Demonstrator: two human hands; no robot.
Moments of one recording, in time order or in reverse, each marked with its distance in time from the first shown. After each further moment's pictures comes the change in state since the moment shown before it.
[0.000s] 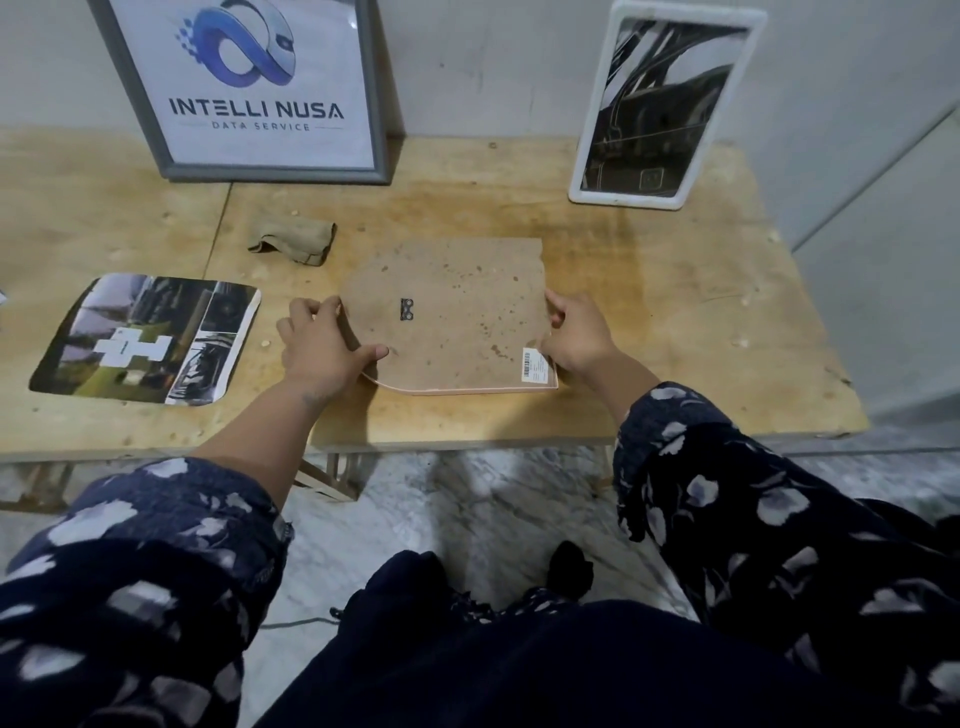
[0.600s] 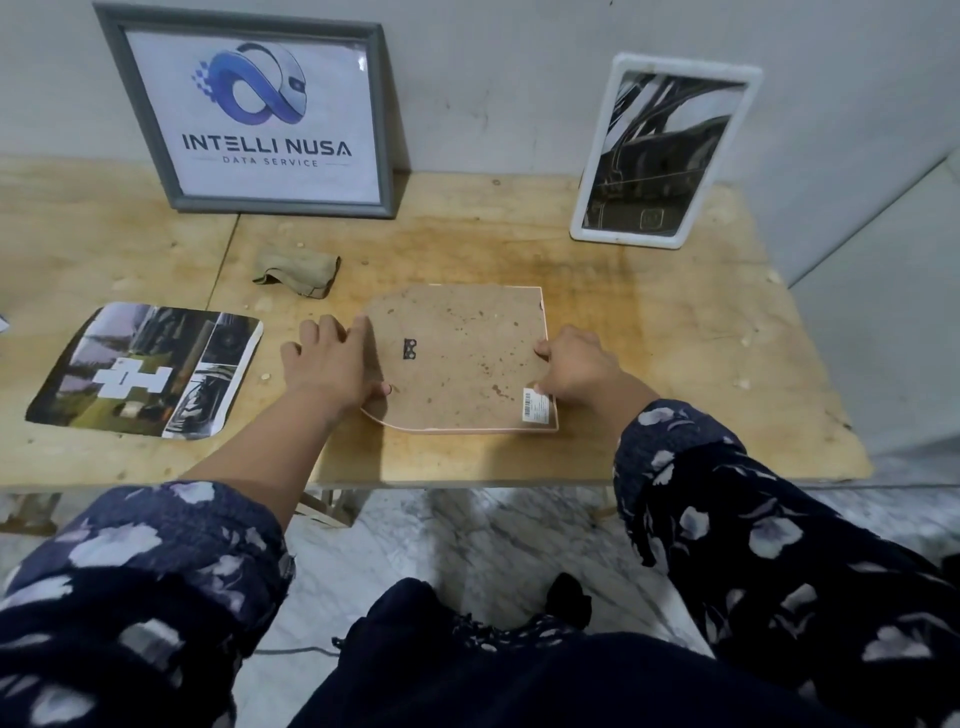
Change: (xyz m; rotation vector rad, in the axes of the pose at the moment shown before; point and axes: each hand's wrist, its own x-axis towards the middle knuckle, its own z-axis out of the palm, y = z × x) left_hand 0.011 0.024 -0.015 0.539 -0.140 0.150; right_hand 0.014 -0.012 -0.013 -0.634 -0.149 -0.038
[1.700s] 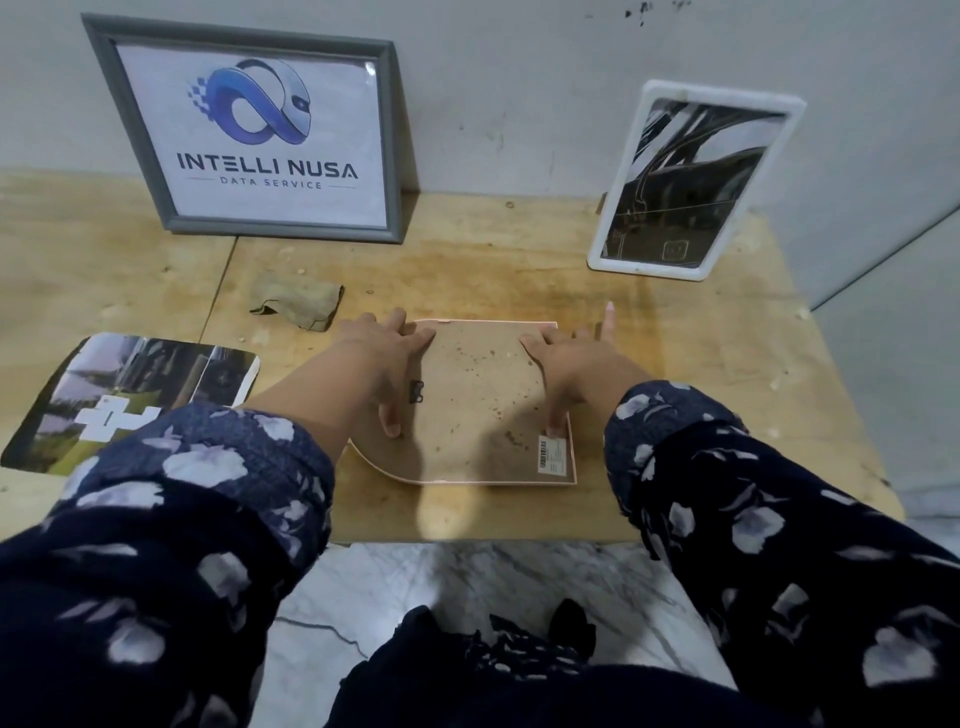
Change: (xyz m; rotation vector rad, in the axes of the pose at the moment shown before) left_hand 0.067 0.032 -0.048 0.400 -0.324 0.261; right_hand 0.050 -0.026 -0.037 -0.561 -0.199 -0.122
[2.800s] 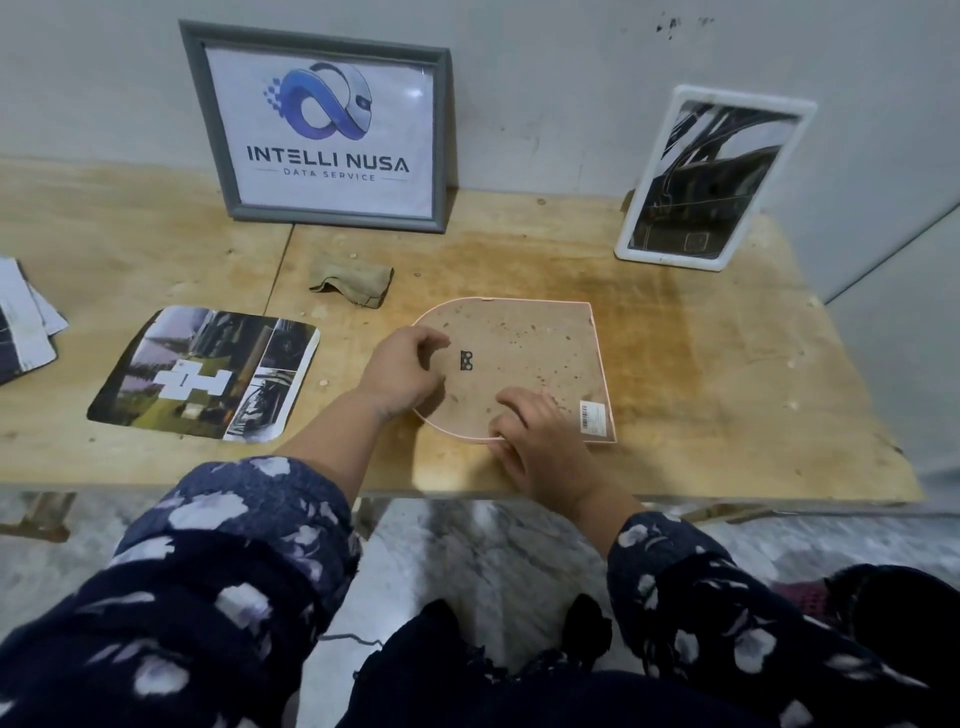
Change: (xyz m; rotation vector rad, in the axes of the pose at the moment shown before) left_hand -0.036 -0.004 0.084 -1.169 0.528 0.016; right_hand -0.066 -0.112 0.096 0.402 0.765 -0.363
